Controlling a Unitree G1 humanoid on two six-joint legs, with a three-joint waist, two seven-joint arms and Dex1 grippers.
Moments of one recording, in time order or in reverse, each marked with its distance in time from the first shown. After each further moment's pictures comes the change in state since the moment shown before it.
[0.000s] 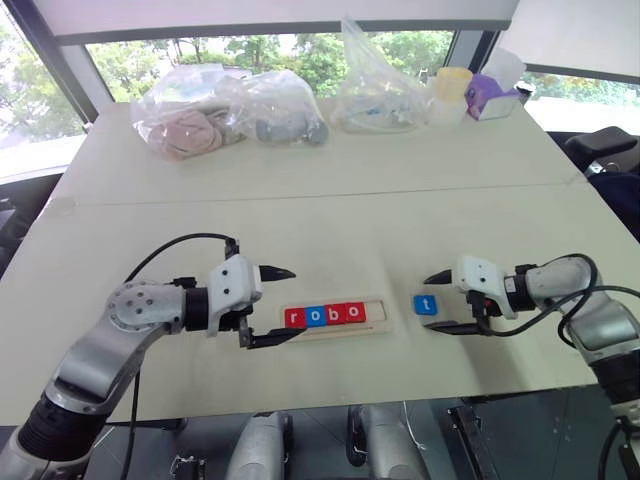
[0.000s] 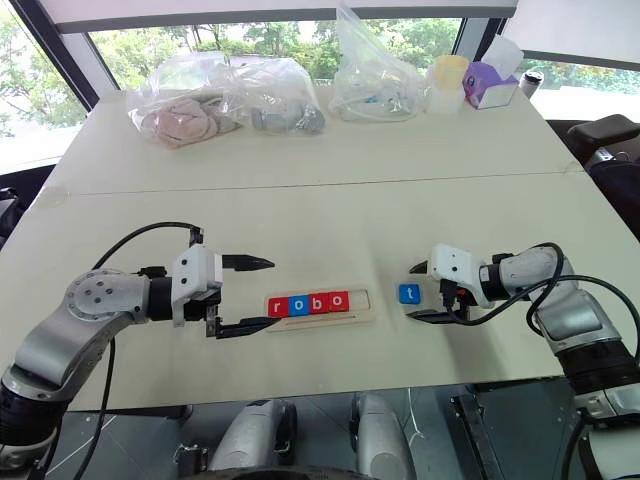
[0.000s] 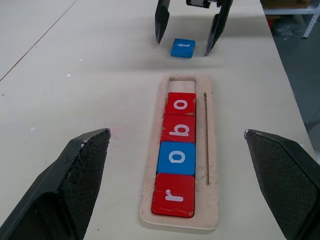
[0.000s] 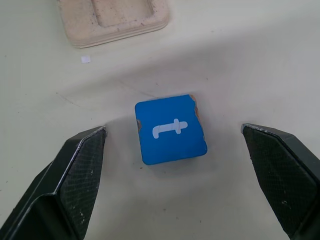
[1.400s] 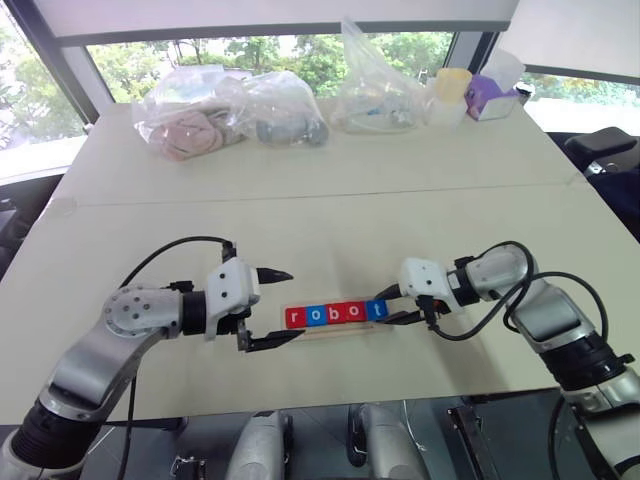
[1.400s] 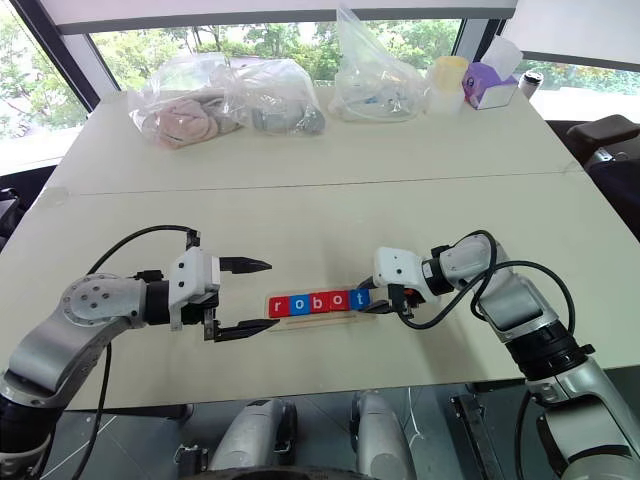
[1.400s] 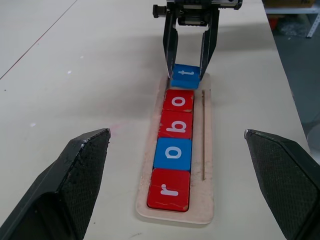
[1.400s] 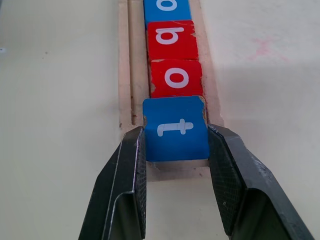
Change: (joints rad) left arm 0.030 0.018 0.011 -0.024 -0.014 0.006 0.030; right arm -0.122 0.140 0.154 -0.167 -0.035 0.126 0.047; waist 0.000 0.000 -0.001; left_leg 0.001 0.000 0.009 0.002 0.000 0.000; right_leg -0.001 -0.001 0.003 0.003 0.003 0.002
